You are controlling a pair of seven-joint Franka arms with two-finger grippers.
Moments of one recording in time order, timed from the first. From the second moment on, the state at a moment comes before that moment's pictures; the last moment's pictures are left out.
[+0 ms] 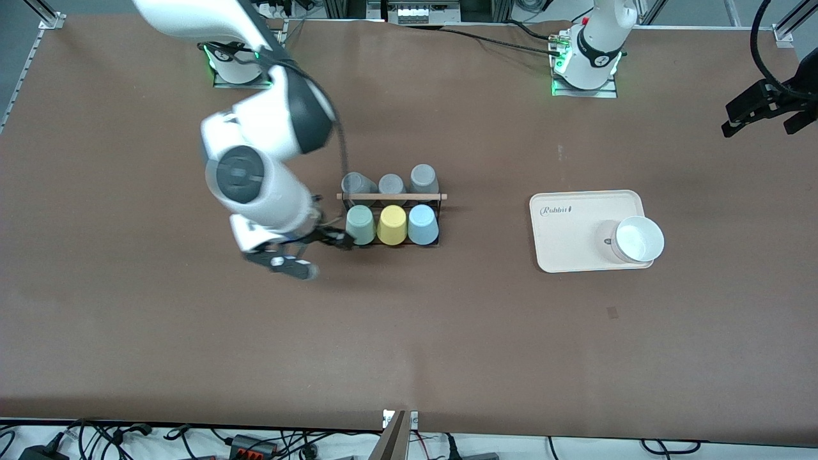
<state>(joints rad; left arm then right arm) 0.01 -0.06 -0.01 -1.53 0.01 1.47 -0.05 0.46 0.58 -0.04 -1.19 0.11 1.78 0.76</state>
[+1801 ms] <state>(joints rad) 0.01 0.01 -0.01 -1.46 0.01 1.48 -0.05 -0.01 0.22 -0.03 -1.41 -0.01 1.72 -0.05</state>
